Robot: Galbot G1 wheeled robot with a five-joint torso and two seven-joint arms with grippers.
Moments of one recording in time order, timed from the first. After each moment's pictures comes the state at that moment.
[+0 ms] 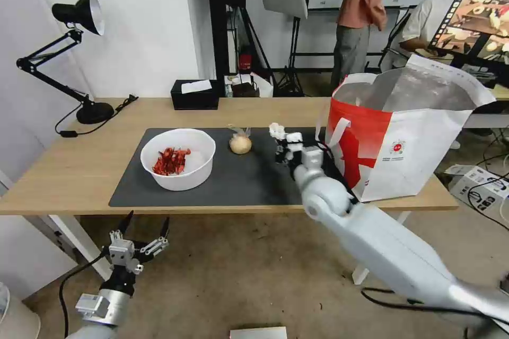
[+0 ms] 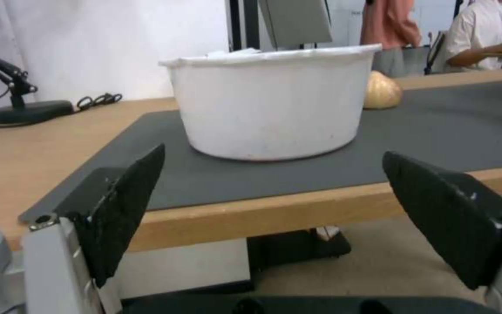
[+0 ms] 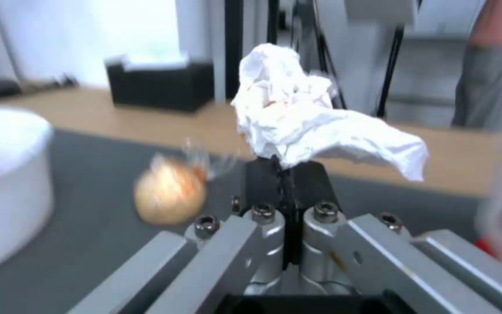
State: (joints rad) left arm 1.69 -1.10 -0.58 -1.93 -0.34 -0.39 -0.02; right arm -0.68 0.94 -0.19 1.88 0.71 -0.20 0.46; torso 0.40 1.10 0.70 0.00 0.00
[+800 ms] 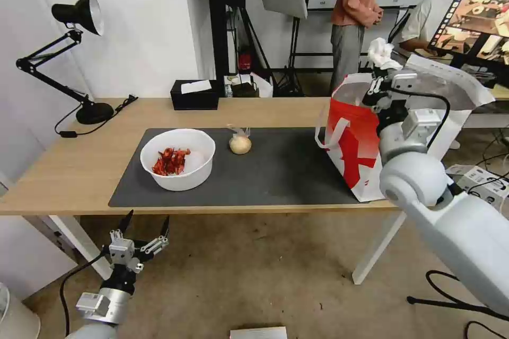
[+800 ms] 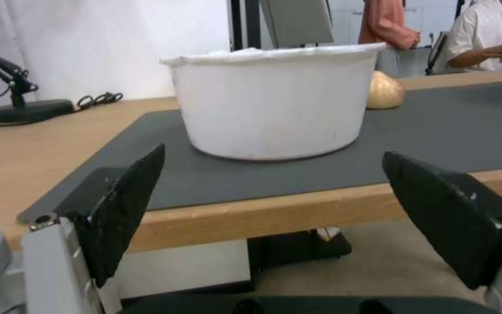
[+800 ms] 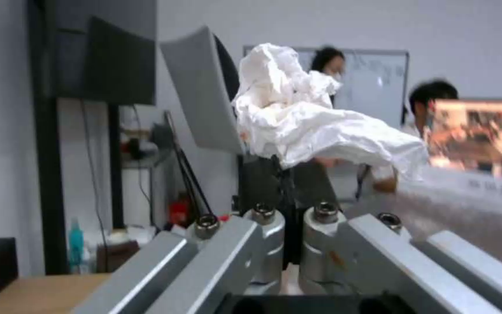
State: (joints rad) left arm 1.68 -1.09 -0.57 -1.92 -0.34 -0.39 -0.02; right arm -0.60 0.77 0.03 1.96 0.74 -0.15 0.71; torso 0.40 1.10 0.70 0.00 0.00
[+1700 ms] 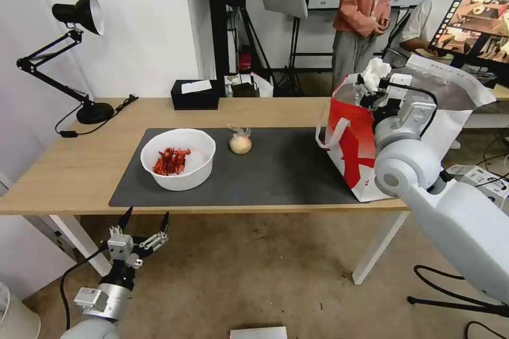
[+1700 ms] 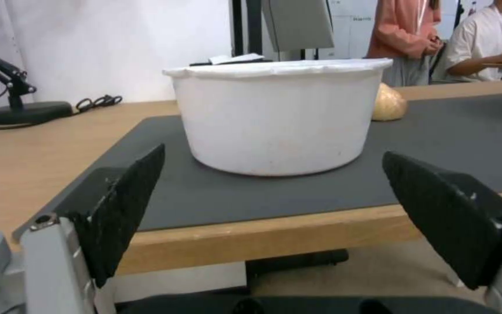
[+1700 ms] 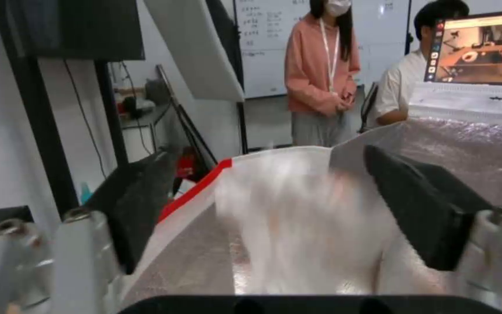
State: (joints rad) left arm 1.66 -1.08 -0.57 -1.93 -0.38 -0.37 -0.02; right arm -0.55 0.78 0.01 1.97 0.95 -0.25 0.80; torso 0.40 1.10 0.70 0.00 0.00
